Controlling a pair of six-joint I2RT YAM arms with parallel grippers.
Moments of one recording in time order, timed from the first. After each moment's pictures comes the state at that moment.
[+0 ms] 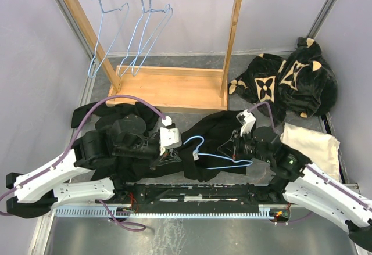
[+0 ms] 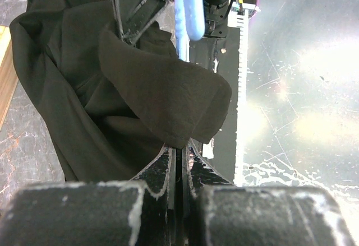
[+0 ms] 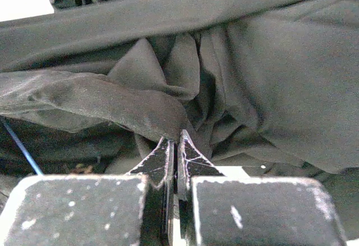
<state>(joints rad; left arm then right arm) -1.15 0.85 1.15 -0.80 0.31 0.09 0.84 0.62 0.48 -0.32 -0.15 0.64</state>
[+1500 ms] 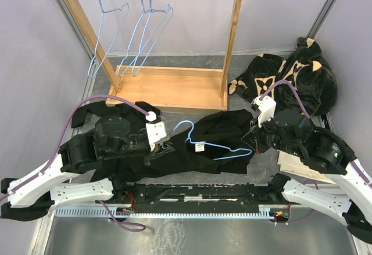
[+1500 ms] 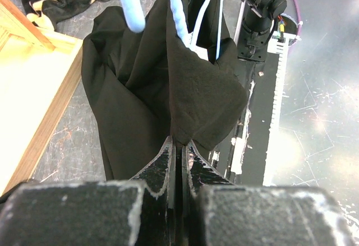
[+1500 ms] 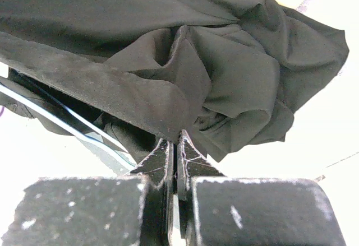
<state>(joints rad) -1.15 0.76 1.17 -0.78 0.13 0.09 0.85 0.75 1.21 -1.06 0.05 0.29</state>
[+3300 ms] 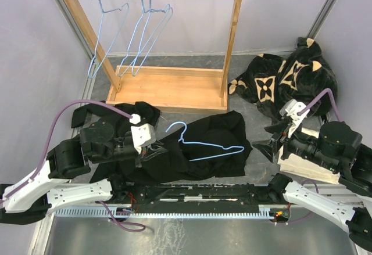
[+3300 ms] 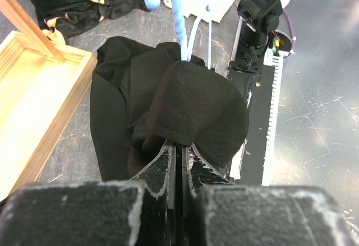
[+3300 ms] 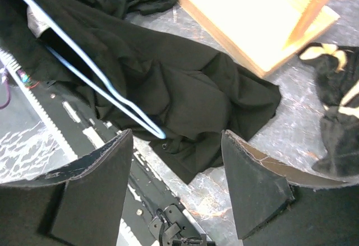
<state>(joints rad) -1.15 0.67 1.15 -0.78 0.13 0.09 0.84 0.62 1.36 -1.10 0.01 0.08</state>
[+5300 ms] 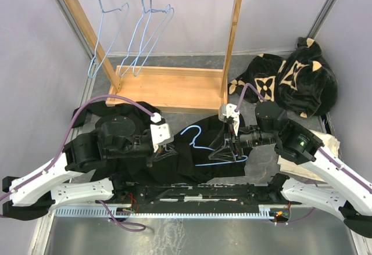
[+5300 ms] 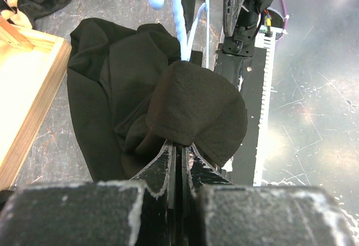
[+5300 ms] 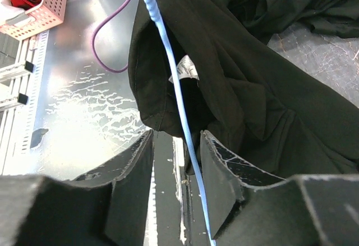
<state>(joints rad) -1.15 0.78 1.15 -0.77 0.19 0.09 0.86 0.86 1.06 -0.59 -0.69 0.05</state>
